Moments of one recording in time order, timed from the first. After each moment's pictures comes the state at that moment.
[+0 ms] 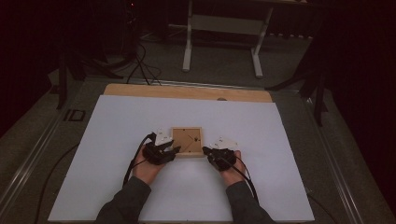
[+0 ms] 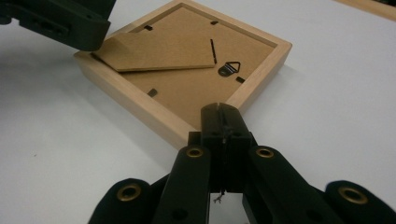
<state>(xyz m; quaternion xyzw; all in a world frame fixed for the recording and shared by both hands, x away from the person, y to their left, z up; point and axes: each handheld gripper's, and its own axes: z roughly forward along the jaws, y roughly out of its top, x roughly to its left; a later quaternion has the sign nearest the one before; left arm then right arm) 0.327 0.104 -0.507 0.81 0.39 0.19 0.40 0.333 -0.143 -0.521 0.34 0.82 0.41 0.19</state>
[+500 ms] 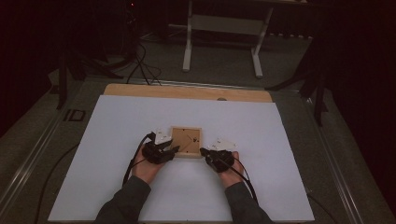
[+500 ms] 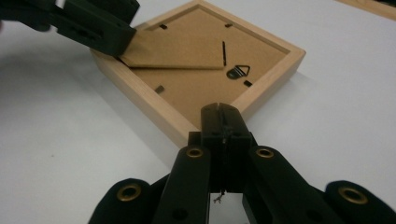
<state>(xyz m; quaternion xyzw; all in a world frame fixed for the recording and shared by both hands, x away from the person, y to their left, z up) 0.332 0.107 -0.512 0.81 0.40 0.19 0.39 0.328 -0.136 -0.521 0.33 0.83 0.42 0.18</state>
